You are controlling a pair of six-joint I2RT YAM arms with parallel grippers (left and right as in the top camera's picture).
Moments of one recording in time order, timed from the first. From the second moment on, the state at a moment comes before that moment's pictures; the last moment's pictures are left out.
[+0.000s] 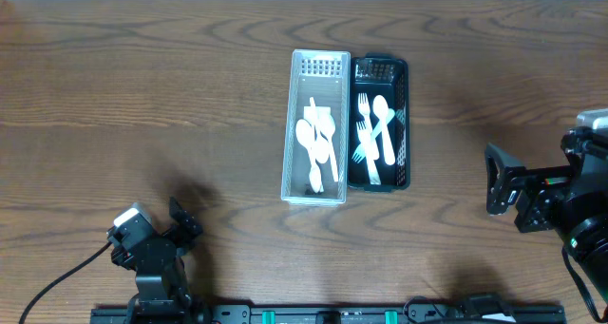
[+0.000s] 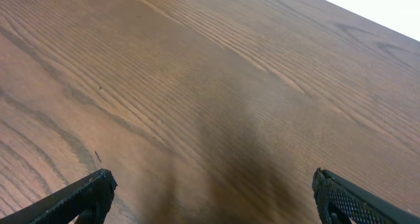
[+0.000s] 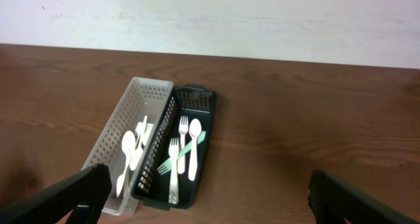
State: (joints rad) left arm -0.02 0.01 0.17 -0.67 -0.42 -0.44; right arm 0.14 0.87 1.62 -1.23 -0.03 0.10
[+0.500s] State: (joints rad) left arm -0.02 0.01 0.17 -0.67 -0.42 -0.44; right arm 0.14 0.87 1.62 -1.23 -0.03 0.10
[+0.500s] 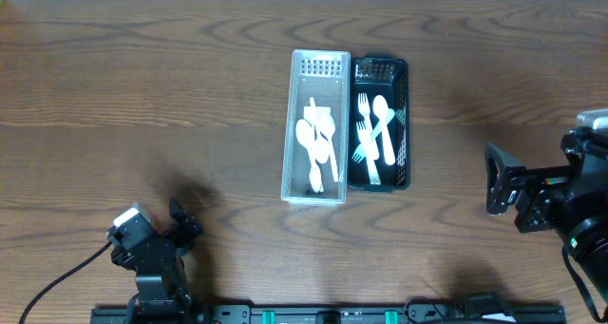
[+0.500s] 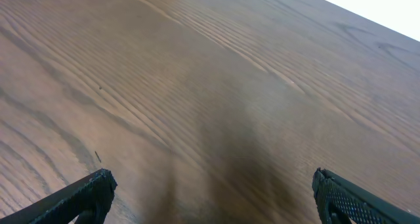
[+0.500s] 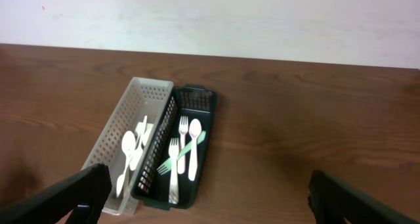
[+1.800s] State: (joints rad) left arm -0.02 0.01 0.17 -0.67 -0.42 -0.44; right arm 0.09 0.11 0.27 -0.63 0.11 0.09
